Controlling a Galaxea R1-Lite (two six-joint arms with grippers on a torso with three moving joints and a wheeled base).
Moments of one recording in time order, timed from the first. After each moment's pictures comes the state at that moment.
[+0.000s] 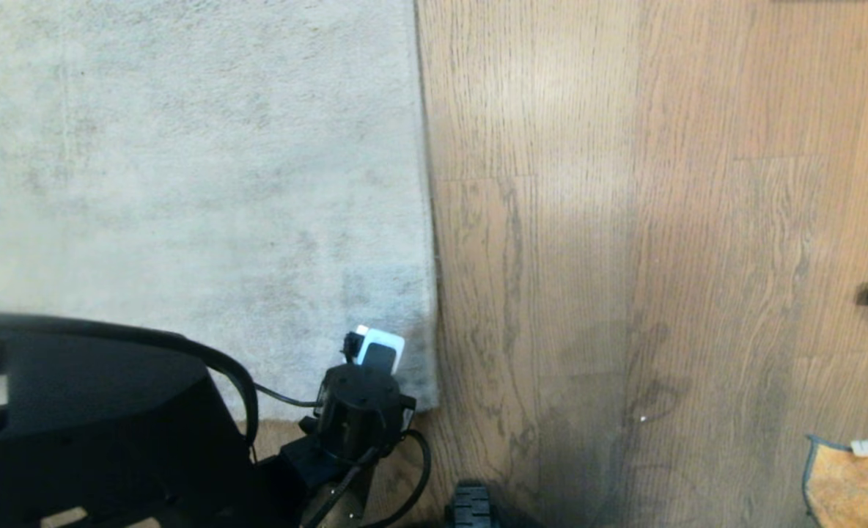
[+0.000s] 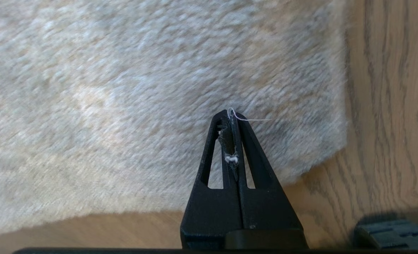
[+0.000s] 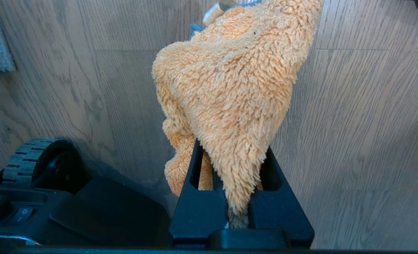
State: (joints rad) left arm -0.80 2.10 -0.53 -1.16 0.70 0.01; right arm 0.00 0.00 -0.03 0.08 0.03 -0.07
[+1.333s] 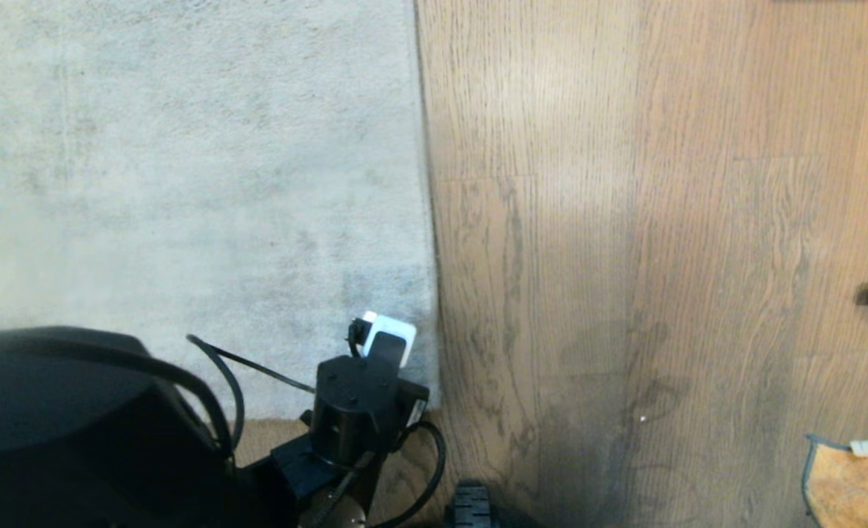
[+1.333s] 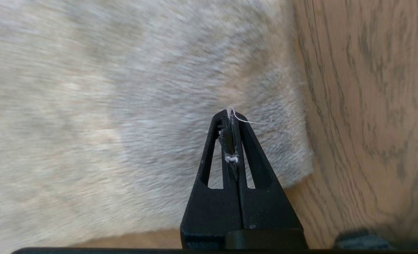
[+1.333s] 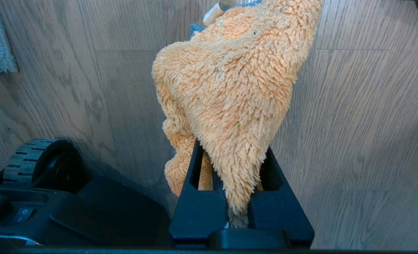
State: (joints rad) left arm -0.86 2.01 -0.53 -1.20 0.70 0.08; right arm 0.00 0.00 -0.03 0.08 0.03 -0.07
